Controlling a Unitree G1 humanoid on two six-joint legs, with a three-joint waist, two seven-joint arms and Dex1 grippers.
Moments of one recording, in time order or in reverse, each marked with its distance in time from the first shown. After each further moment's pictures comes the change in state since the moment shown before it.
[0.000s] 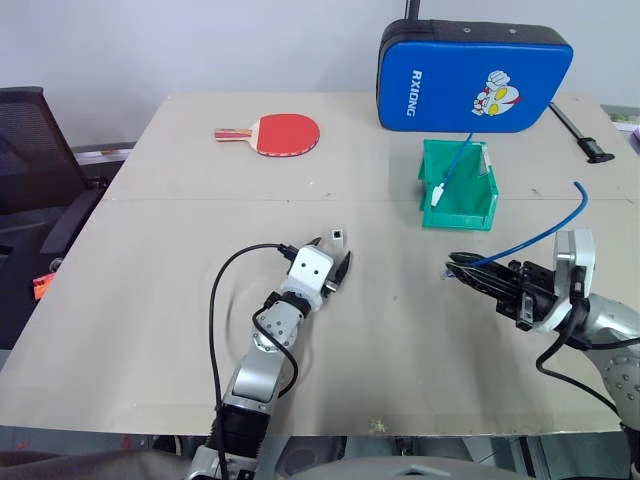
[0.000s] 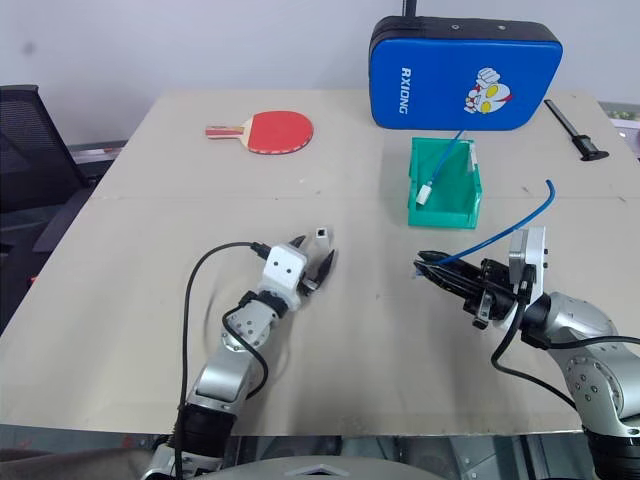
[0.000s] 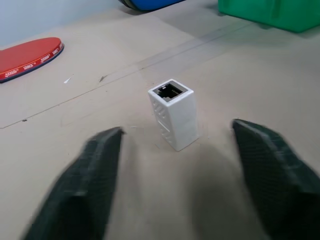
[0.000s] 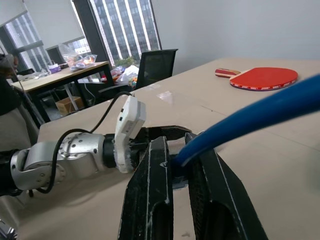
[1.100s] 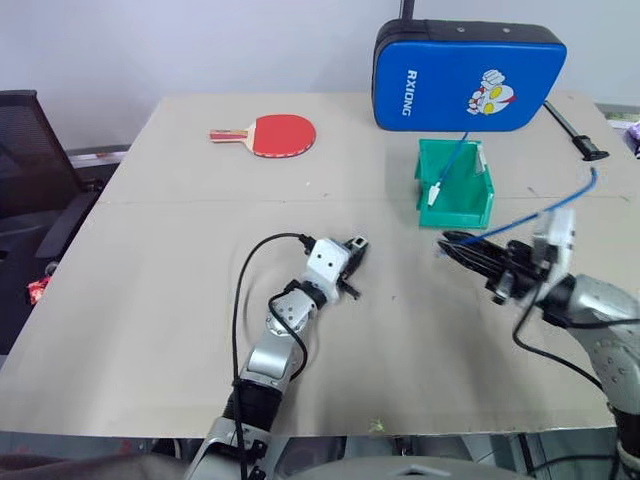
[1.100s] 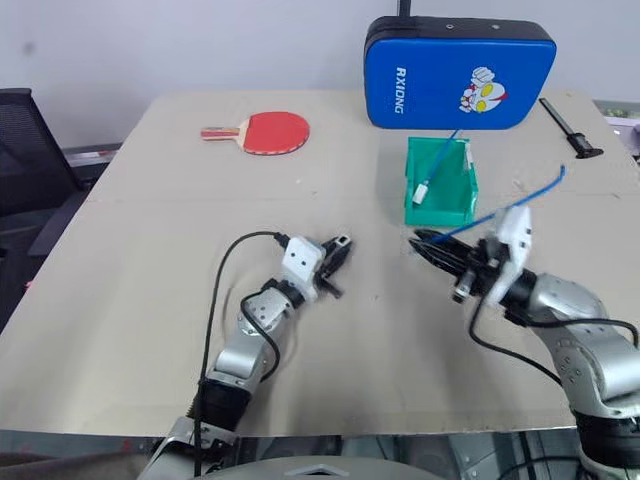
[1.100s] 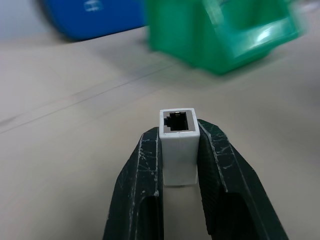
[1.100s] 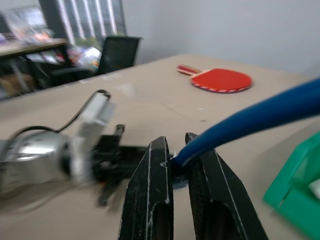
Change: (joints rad) left arm -0.144 -0.039 -0.045 0.157 -0.187 -0.109 -0.272; right arm -0.199 0.046 0.135 -0.021 -0.230 0.028 -0.237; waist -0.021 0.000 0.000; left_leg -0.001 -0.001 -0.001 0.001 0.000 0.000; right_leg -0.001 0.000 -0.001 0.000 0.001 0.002
